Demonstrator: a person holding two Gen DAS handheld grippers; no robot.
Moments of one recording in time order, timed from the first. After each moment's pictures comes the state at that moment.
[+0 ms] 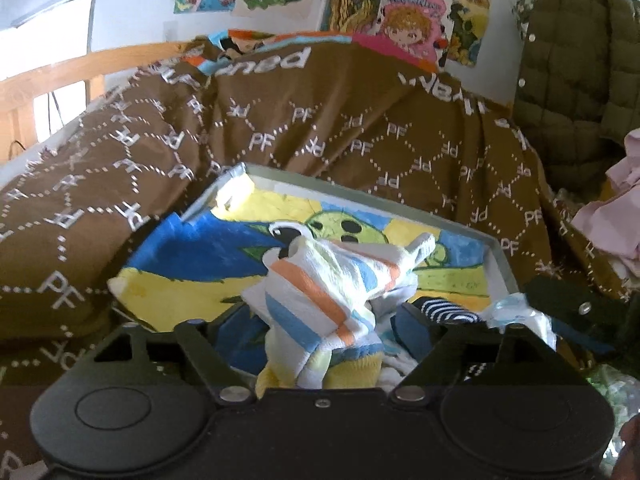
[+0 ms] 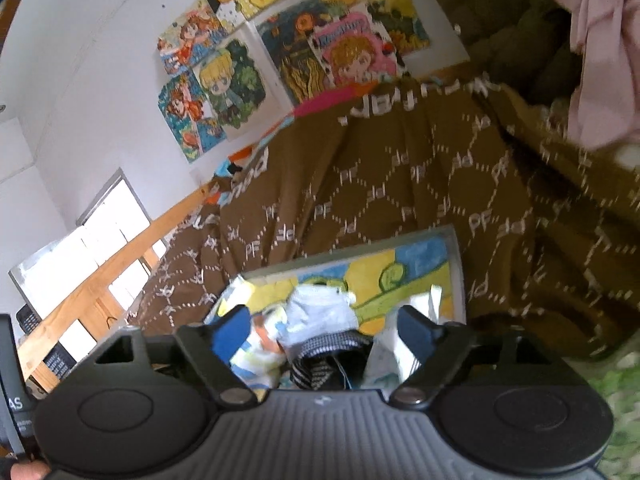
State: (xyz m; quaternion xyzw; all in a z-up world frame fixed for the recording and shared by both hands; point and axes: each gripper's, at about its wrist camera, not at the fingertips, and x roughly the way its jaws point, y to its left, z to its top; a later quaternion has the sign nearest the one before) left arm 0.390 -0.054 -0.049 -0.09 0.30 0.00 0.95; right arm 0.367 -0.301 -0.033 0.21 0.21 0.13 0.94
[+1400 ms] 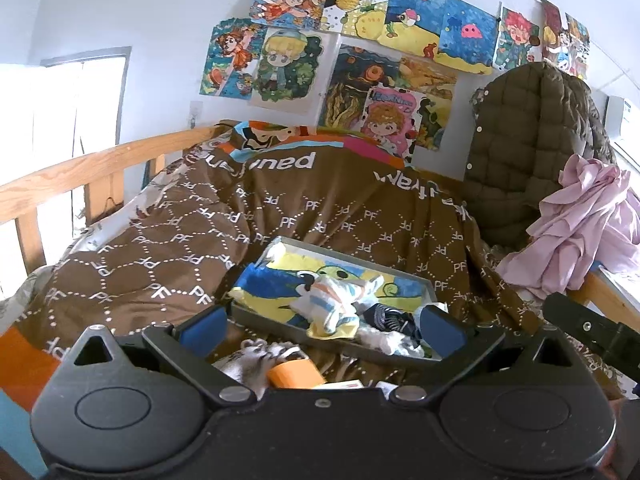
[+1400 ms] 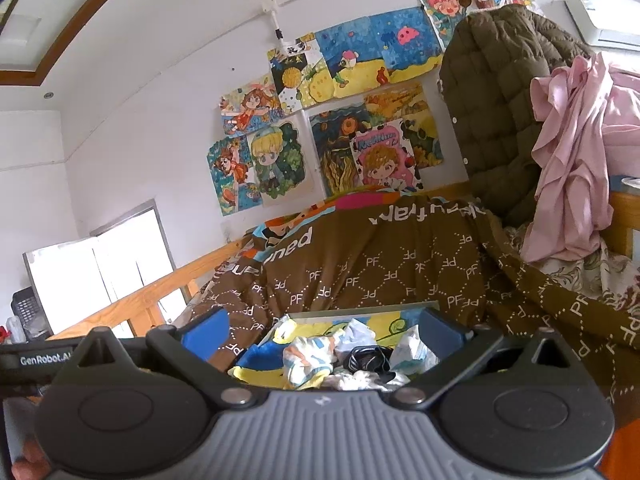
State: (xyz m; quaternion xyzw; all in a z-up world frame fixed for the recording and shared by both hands) left arm 0.141 -0.005 0.066 -0.10 0.20 -0.02 0.97; right arm 0.133 -0.255 0.054 0.13 0.09 0.10 0.98
